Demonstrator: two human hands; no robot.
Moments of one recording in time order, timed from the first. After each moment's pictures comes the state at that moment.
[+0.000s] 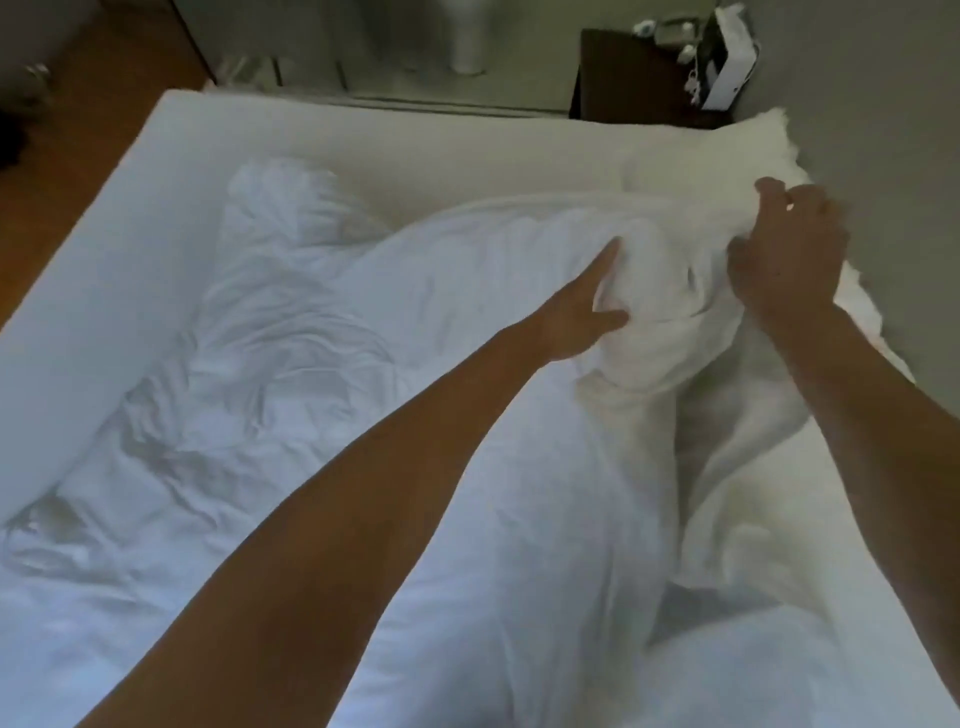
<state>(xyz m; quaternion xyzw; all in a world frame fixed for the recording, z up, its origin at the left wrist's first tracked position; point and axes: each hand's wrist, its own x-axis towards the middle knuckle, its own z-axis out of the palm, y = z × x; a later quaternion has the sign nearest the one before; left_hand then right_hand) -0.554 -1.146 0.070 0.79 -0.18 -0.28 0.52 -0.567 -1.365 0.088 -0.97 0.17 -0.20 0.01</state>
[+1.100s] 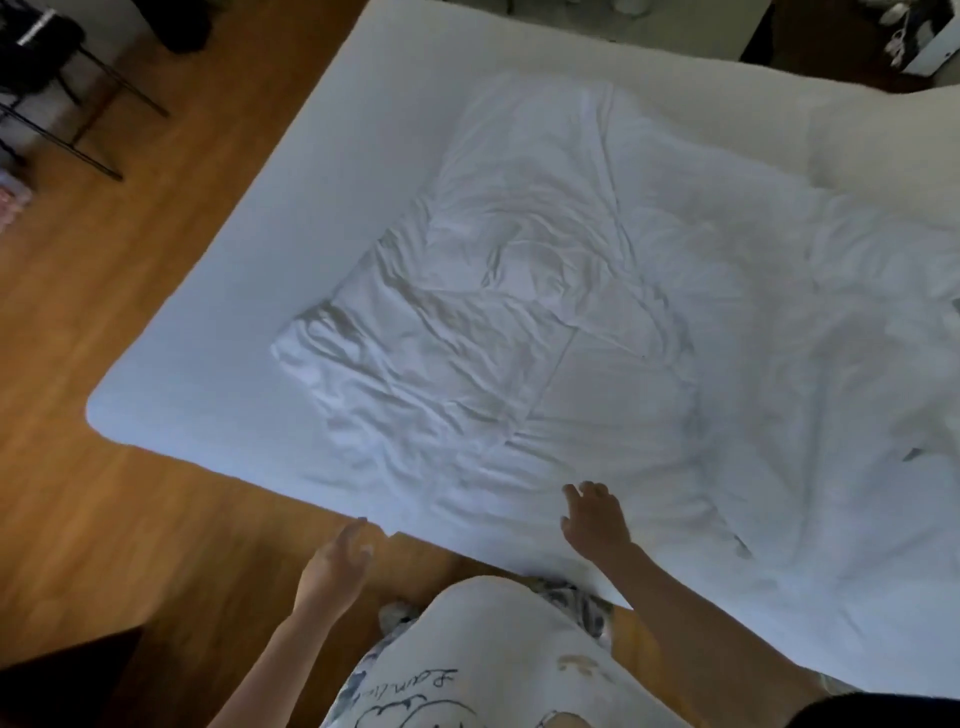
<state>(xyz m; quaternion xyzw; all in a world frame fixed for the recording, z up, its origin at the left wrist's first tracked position) -1.043 -0.495 -0.104 0.90 0.21 -0.28 0.27 -0.965 -0.840 -0.130 -0.95 -0.04 0.32 0.04</state>
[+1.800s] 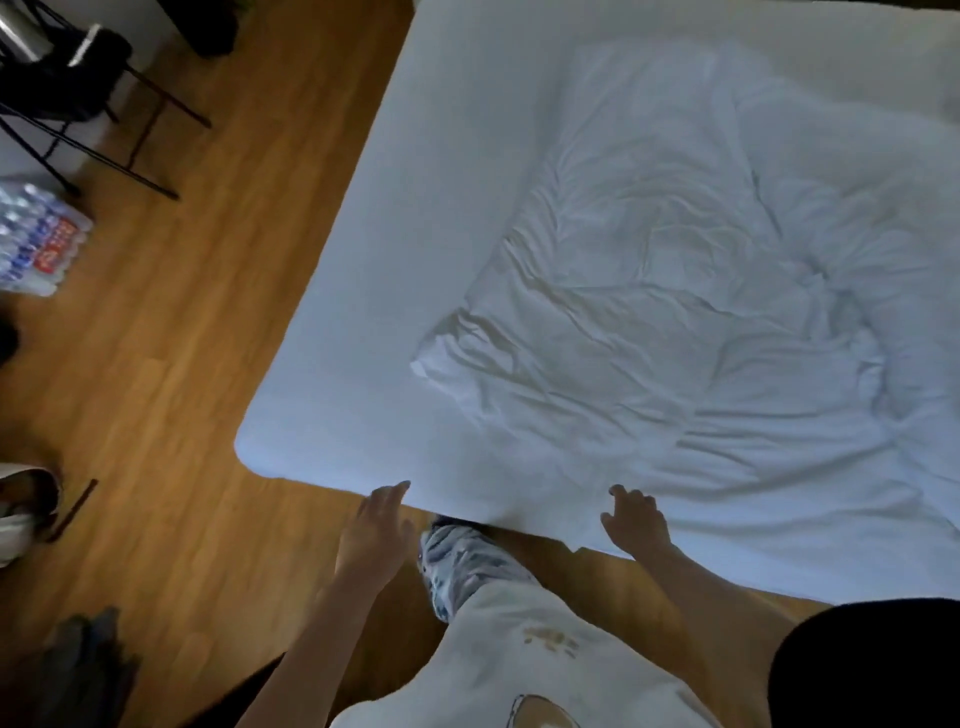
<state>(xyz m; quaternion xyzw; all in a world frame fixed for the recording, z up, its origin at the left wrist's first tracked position) -0.954 -0.182 -0.094 0.95 0.06 -0.24 0.17 -0.940 -0.534 -0.170 -0.91 0.12 0.37 0.10</state>
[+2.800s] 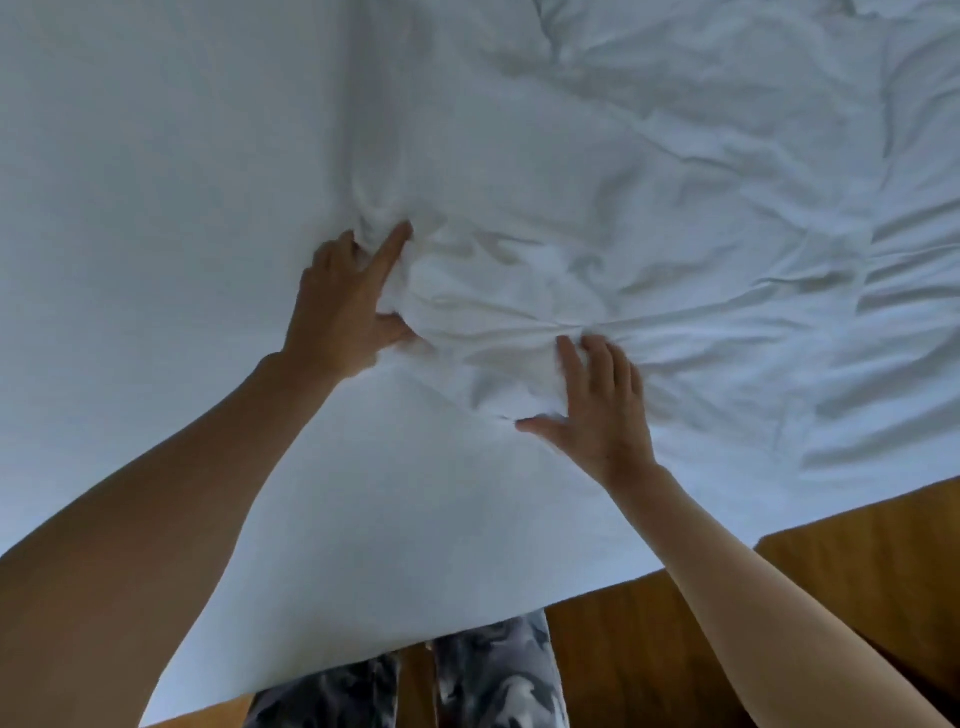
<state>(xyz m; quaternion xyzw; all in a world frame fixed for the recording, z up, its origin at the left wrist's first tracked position) -0.568 -0.180 -0.421 0.93 -0.30 -0.17 0.13 -0.790 -0.387 -0.443 -0.98 0.16 0.04 0.05</state>
